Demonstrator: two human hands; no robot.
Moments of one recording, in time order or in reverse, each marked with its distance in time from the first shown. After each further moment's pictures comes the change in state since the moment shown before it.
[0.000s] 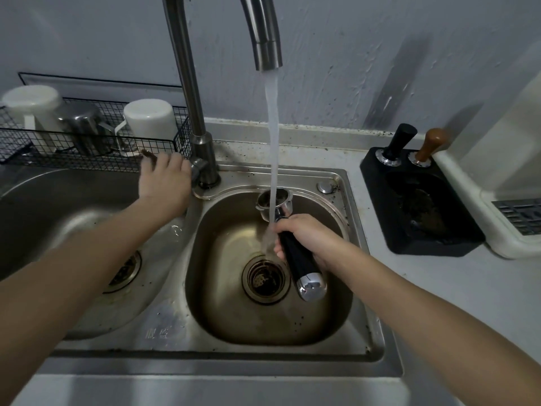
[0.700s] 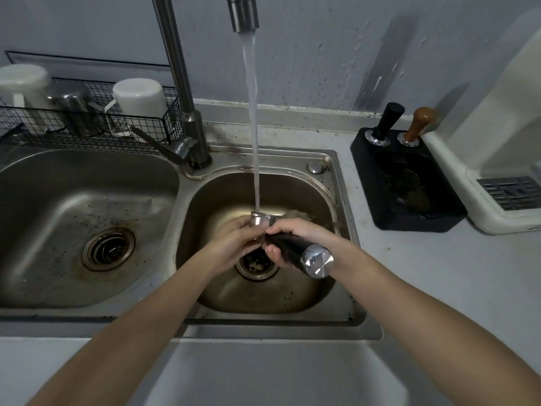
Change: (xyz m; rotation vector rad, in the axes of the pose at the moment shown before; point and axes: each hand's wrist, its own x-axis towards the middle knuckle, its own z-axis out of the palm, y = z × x) left_hand -0.095 0.114 0.031 -2.056 -0.694 -0.192; right_hand -0.025 0.027 -0.008 0.311 -0.207 0.379
